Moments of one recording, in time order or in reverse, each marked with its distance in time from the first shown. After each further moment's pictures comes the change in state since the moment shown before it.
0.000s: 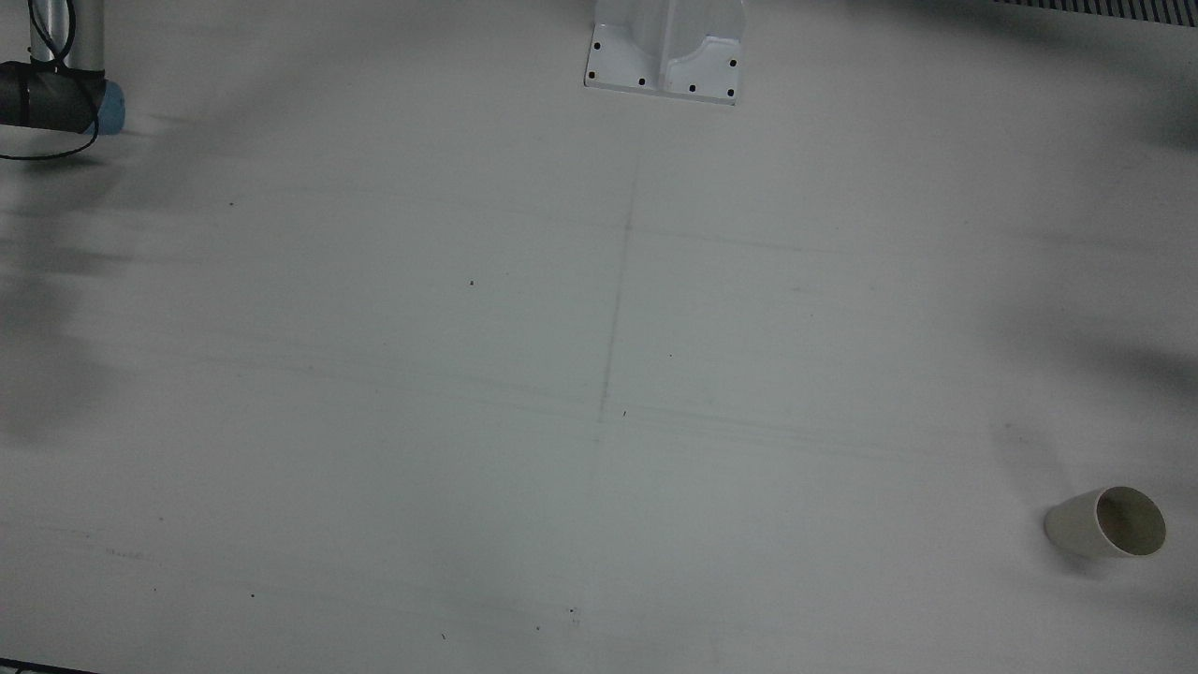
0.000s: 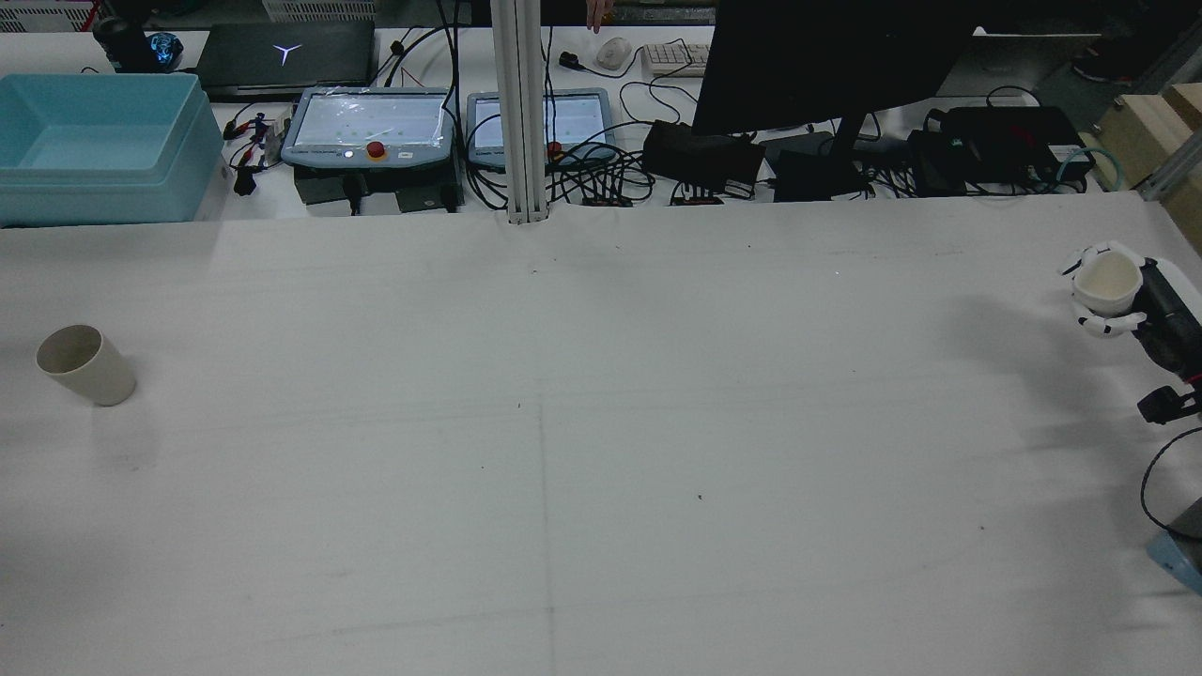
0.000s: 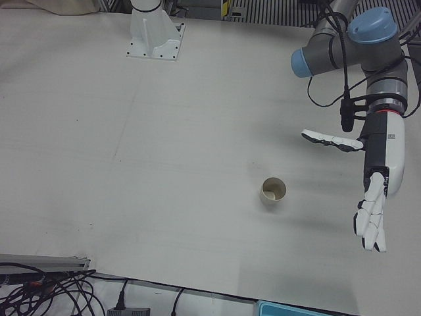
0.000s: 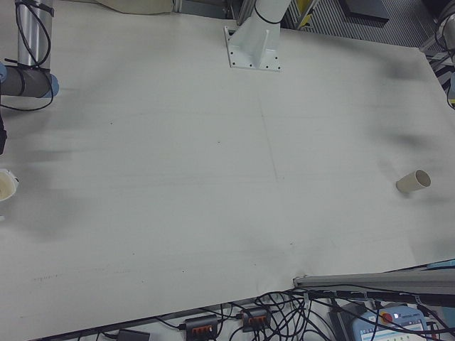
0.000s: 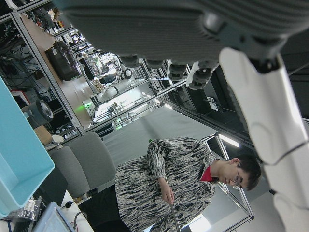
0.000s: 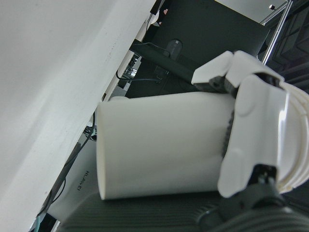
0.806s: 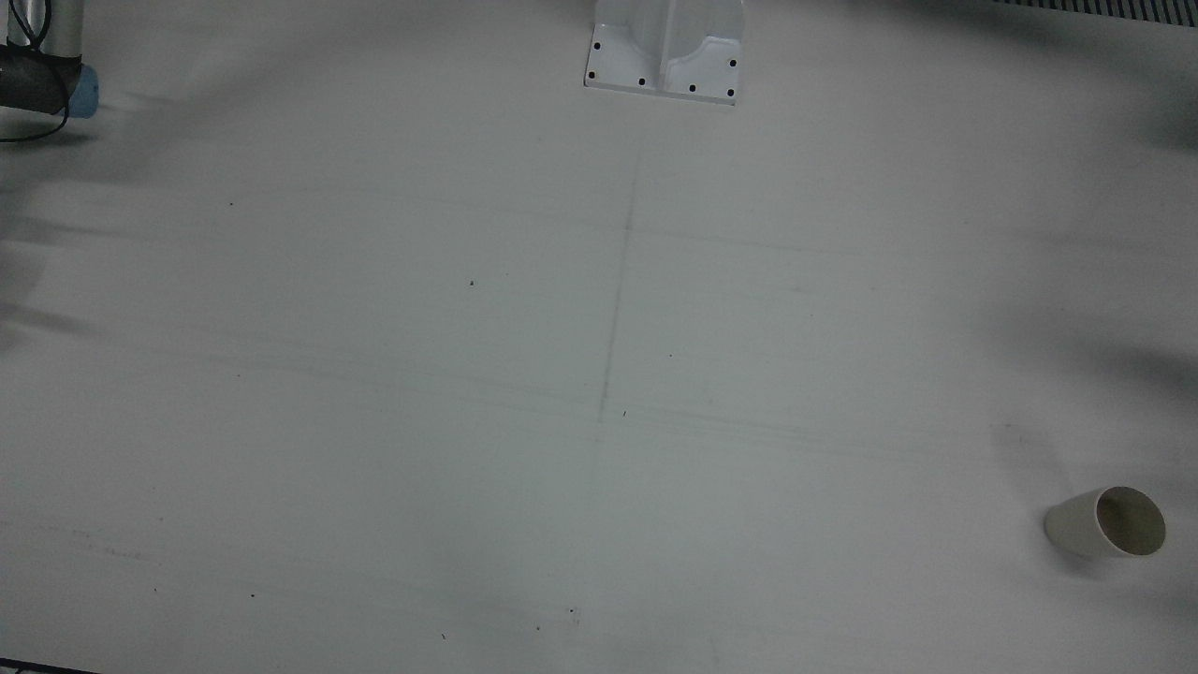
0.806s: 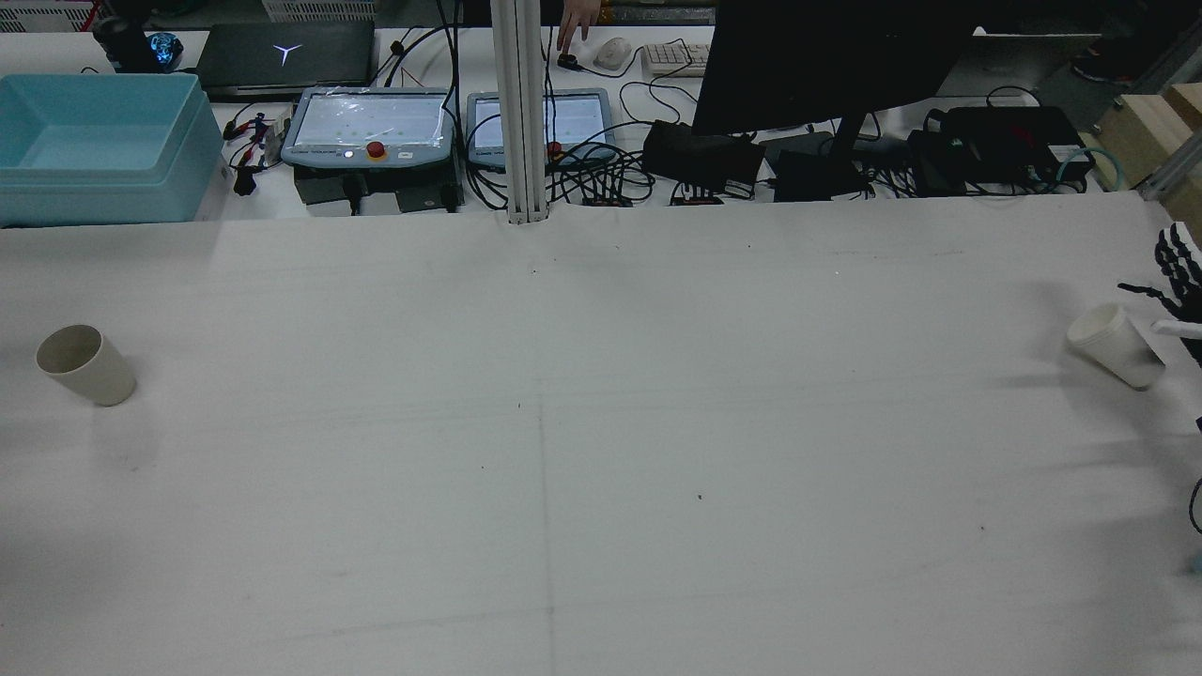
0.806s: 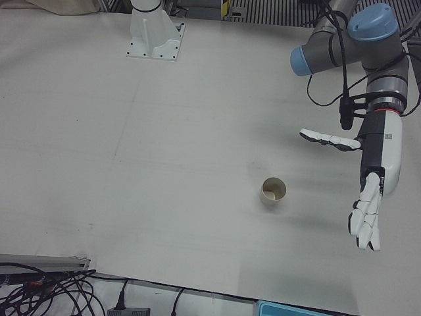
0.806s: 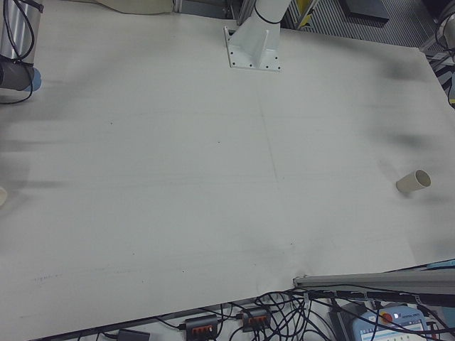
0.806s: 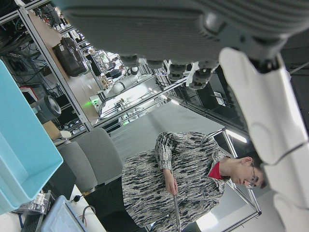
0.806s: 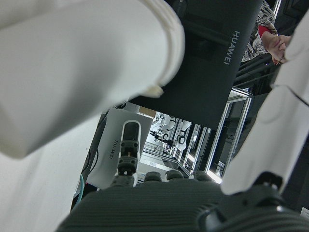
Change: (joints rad) left arm -0.006 -0.005 -0.008 0.038 0.032 -0.001; right arm 0.059 -0.013 -0.098 -0.001 0.002 0.212
